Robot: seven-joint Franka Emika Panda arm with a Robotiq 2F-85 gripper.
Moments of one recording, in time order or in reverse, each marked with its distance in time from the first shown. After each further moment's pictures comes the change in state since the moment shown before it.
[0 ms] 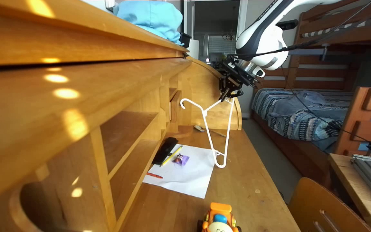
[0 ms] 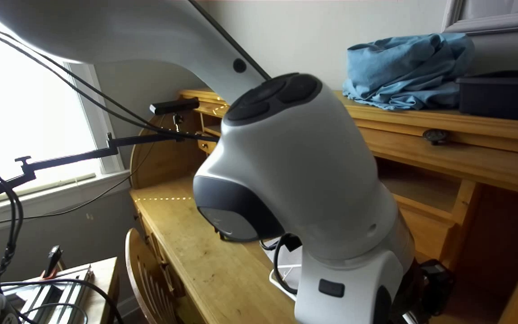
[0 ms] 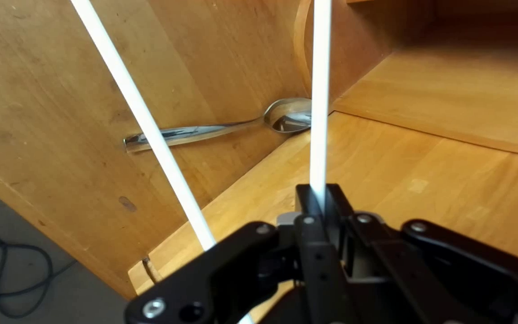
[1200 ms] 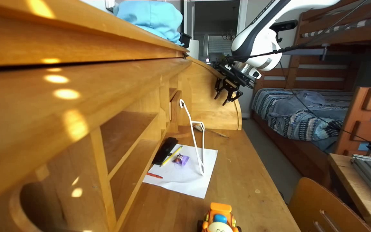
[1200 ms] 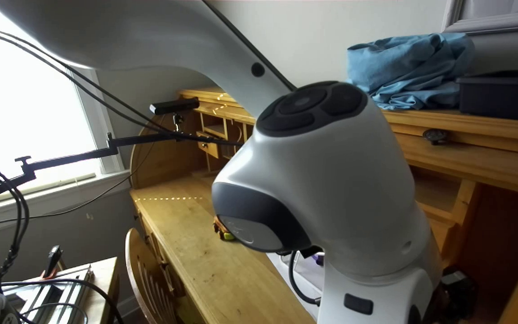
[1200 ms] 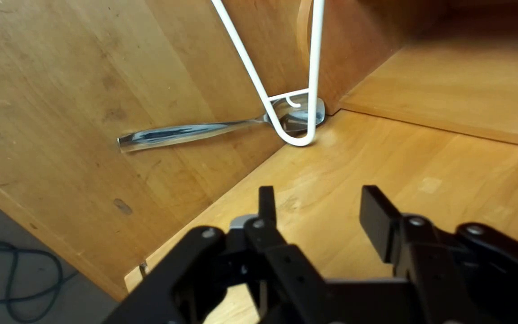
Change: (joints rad) arm 0.024 0.058 -0.049 0.075 0.000 -0.069 0.013
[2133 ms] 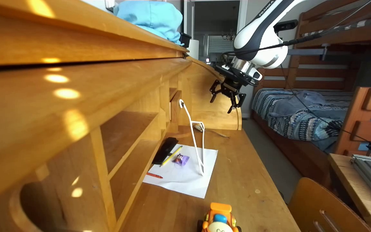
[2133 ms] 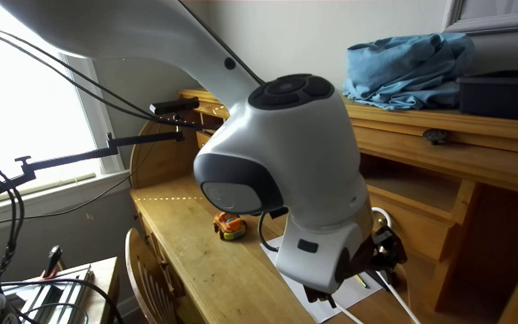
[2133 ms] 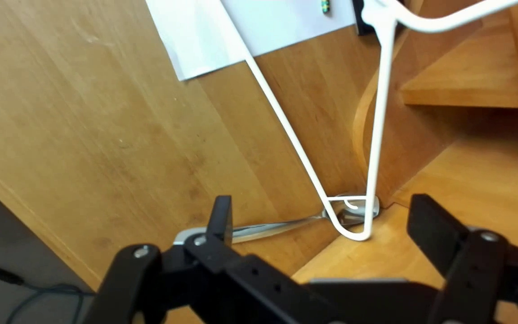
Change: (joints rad) arm 0.146 -0.085 -0.049 -0.097 -0.082 -0.128 0.183
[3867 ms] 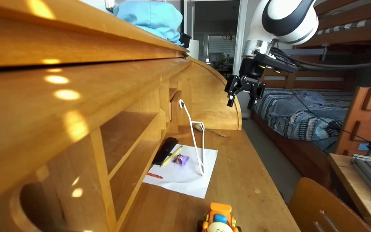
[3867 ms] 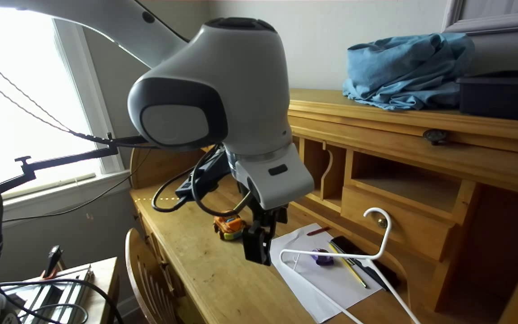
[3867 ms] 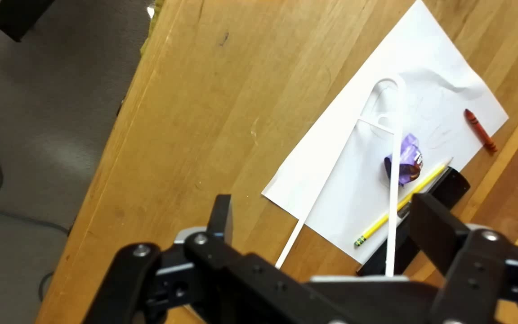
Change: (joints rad) arm 0.013 -0.311 0.084 -0.189 -0.283 -0.334 -0.627
